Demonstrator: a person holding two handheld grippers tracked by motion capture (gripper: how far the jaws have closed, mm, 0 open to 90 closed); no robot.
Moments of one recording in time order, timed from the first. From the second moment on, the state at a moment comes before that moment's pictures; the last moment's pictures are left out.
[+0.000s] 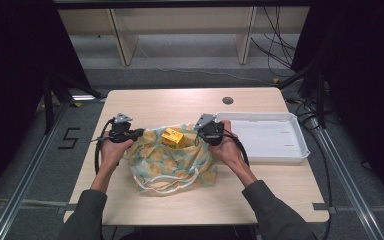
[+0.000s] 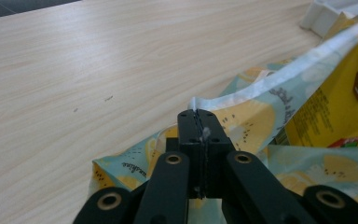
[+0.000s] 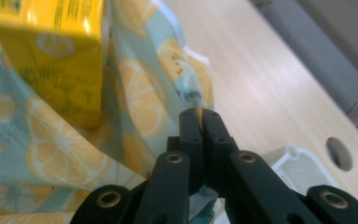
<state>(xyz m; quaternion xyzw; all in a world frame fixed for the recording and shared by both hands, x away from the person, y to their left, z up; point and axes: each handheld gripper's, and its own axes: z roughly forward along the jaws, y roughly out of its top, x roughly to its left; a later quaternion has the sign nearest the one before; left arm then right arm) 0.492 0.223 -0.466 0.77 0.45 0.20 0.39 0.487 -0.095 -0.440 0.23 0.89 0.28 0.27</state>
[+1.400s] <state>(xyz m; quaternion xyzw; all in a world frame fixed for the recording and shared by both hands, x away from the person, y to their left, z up) 0.463 0.228 -0.499 0.81 0.44 0.21 0.34 0.456 -0.081 -0.485 0.23 0.93 0.21 0.19</state>
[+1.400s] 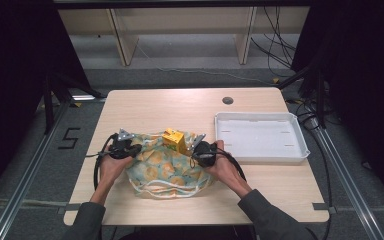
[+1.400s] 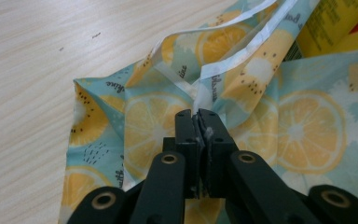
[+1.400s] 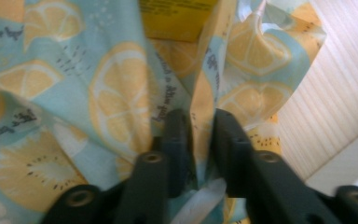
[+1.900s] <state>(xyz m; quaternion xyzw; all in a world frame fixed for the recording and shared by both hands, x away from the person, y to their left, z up) 0.436 0.232 -0.447 0.77 0.46 0.26 0.36 0.447 -0.109 -0.423 0.27 0.88 0.35 0.19</state>
